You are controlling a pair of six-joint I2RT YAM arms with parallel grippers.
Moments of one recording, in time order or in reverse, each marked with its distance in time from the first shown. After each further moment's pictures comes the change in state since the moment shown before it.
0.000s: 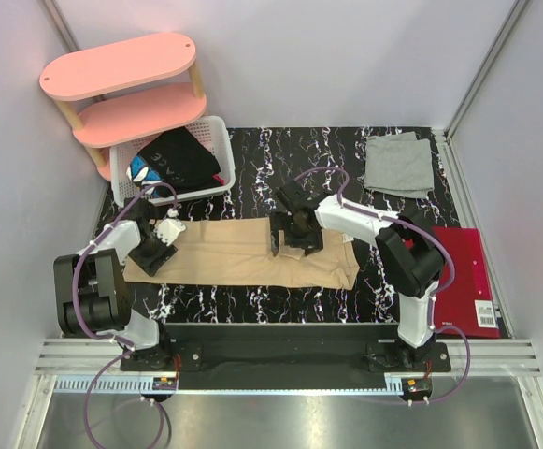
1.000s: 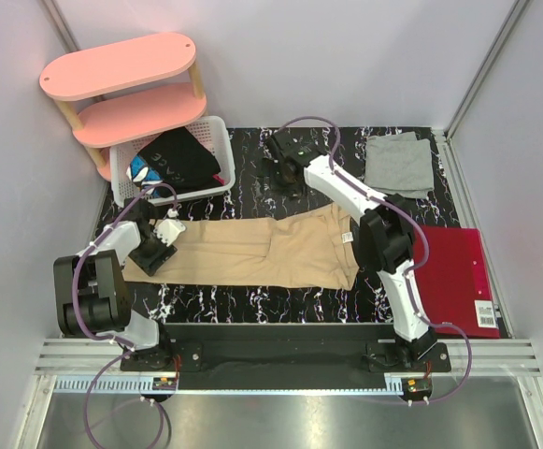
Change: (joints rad) left arm 0.000 -0.007 -0.007 0.011 -0.007 0.007; right arm -0.086 0.317 0.679 -0.127 0.058 -0.100
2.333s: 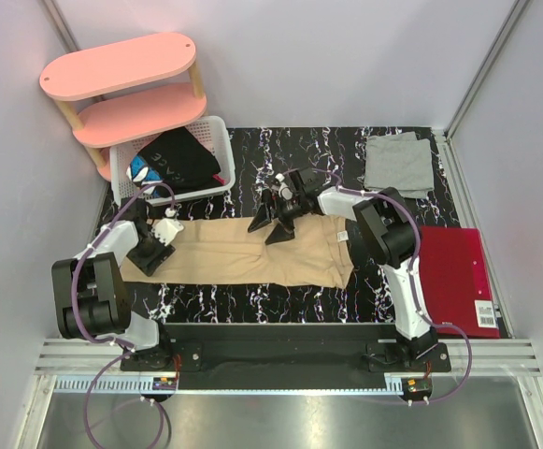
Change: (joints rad) left arm 0.015 -0.020 0.018 -0.042 0.009 0.003; right arm -0.095 -0.012 -0.557 0.610 -0.891 0.177
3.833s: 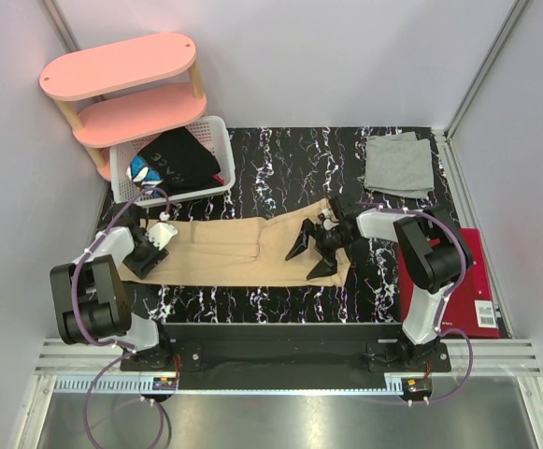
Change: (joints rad) left arm 0.068 -0.008 -0.064 0.079 -0.023 0.076; right arm -0.123 -0.362 -0.521 -0.137 0.052 0.081
